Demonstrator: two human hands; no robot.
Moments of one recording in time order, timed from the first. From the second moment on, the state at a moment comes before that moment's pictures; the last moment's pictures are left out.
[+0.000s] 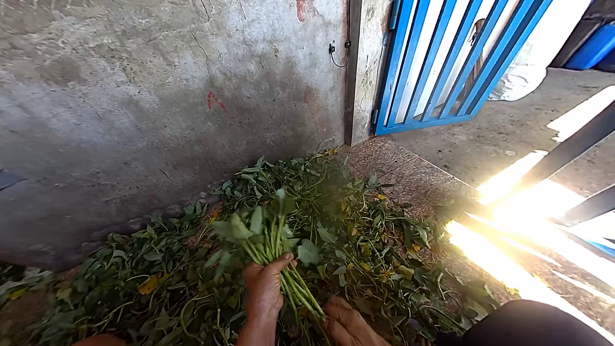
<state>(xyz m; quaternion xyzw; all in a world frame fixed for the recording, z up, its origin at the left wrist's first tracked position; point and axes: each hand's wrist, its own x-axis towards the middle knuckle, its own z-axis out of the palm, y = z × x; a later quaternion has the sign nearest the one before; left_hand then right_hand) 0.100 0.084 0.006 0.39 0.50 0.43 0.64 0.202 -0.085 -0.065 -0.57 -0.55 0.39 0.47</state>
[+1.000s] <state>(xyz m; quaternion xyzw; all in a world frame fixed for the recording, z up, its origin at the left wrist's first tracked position) 0.098 0.091 0.010 0.33 0.49 0.43 0.69 0.349 -0.038 -0.198 -0.77 -0.31 0.40 0.40</state>
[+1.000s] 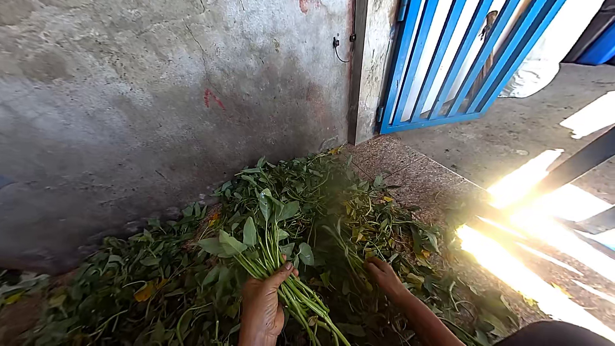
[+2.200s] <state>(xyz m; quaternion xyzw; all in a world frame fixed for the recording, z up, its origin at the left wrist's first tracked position) 0.103 0.086 0.011 0.34 0.50 0.47 0.64 0.306 -0.085 -0.102 -0.66 -0.14 0.40 0.63</state>
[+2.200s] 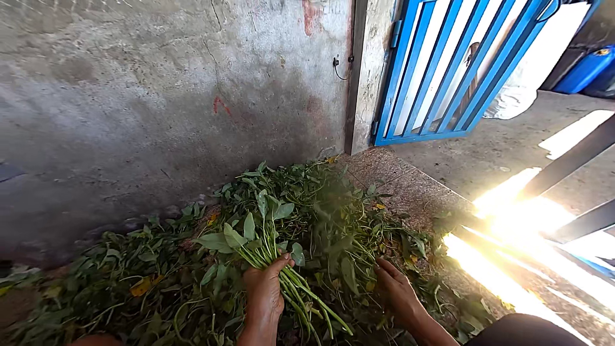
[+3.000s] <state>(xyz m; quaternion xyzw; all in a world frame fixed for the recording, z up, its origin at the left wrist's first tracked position) 0.093 0.089 0.013 0.40 0.45 0.44 0.66 0.223 -0.092 -0.094 -0.61 -0.53 0.19 0.55</state>
